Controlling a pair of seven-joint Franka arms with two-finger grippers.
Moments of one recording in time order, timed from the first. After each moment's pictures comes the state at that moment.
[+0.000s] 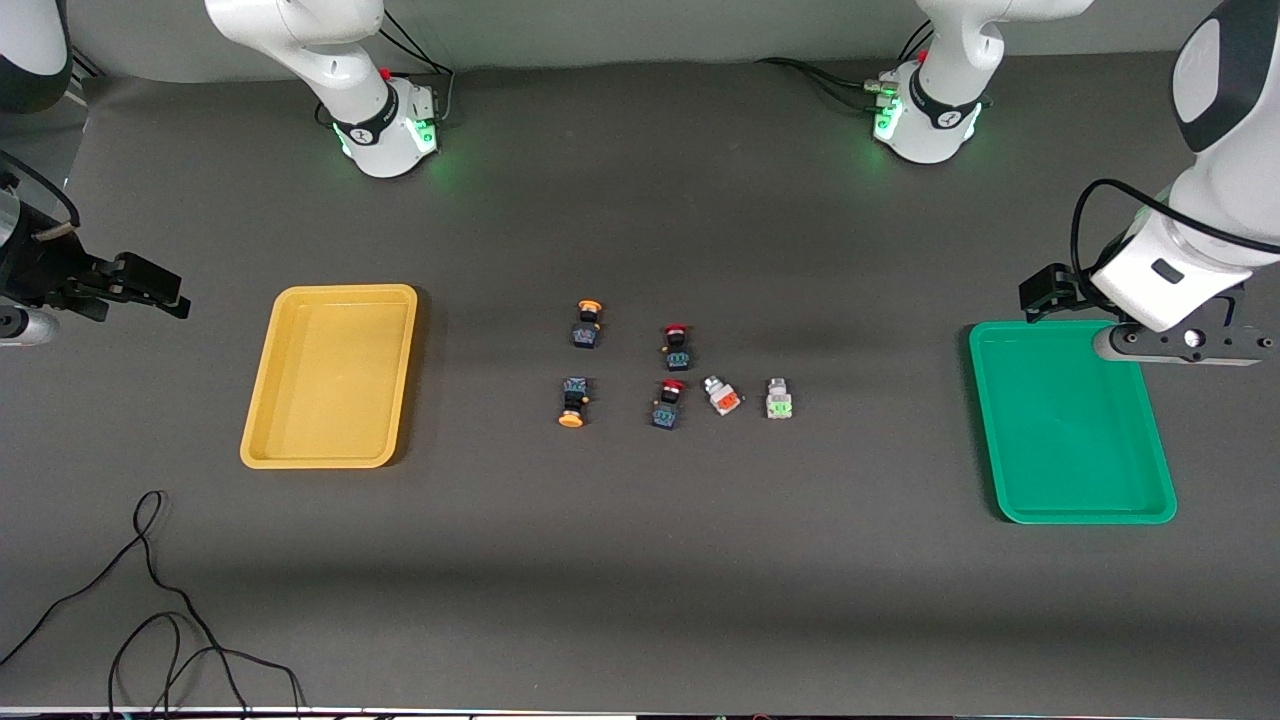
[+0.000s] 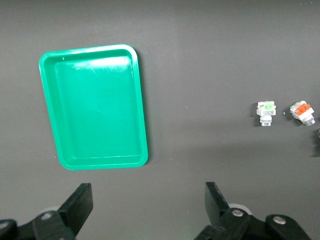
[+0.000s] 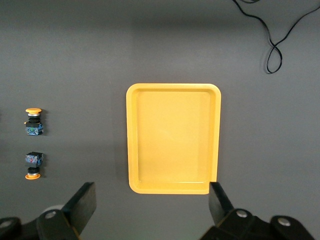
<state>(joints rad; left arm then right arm) -0.10 0.06 -0.04 -1.62 0.07 1.62 -0.08 0.00 0.01 -0.03 -1.61 0.01 1.61 -0.01</state>
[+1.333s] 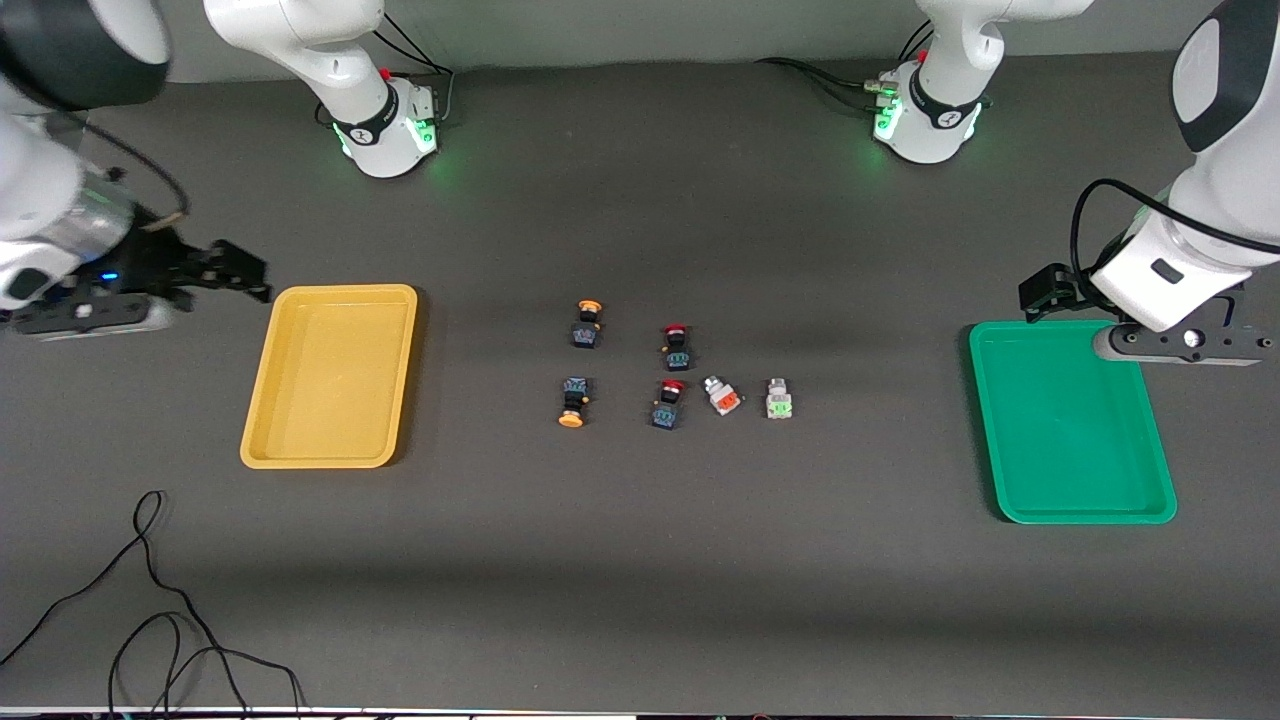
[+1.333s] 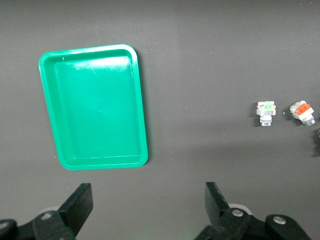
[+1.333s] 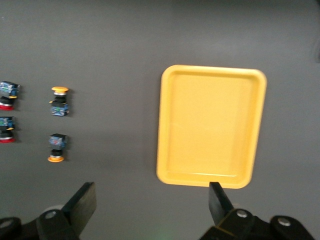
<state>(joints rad) -0.10 0.06 -0.04 -1.62 0.07 1.62 -0.08 0.17 -0.06 -0.01 -1.78 0.05 1.67 0.12</state>
